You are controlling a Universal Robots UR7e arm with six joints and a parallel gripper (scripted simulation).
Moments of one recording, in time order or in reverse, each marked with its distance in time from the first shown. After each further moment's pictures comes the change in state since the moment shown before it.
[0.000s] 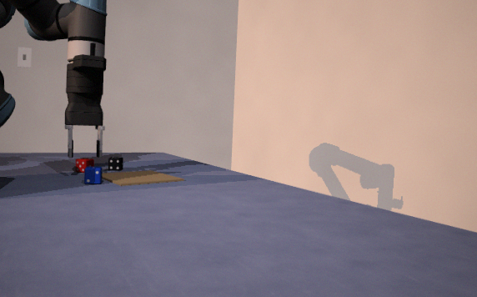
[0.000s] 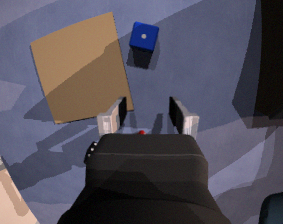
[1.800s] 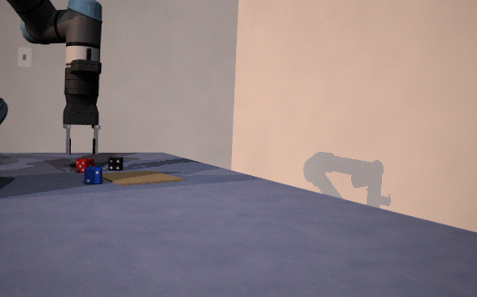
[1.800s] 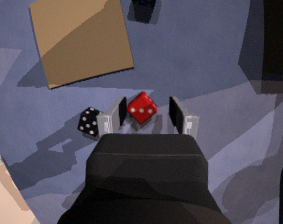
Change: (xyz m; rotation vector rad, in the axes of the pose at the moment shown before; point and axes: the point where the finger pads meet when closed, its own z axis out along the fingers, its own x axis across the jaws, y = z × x) arm -0.002 0.062 0.000 0.000 0.000 0.000
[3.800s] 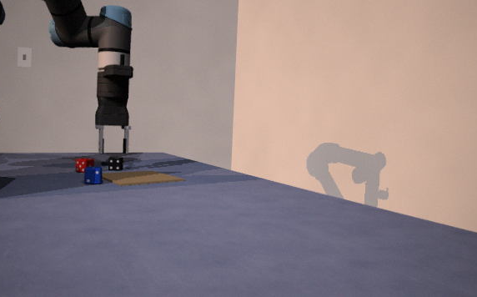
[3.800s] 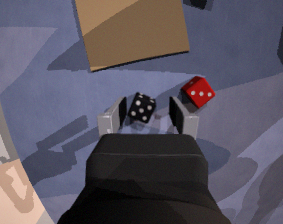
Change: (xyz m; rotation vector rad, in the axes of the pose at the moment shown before) arm -0.075 0.022 0.000 0.000 0.000 0.000
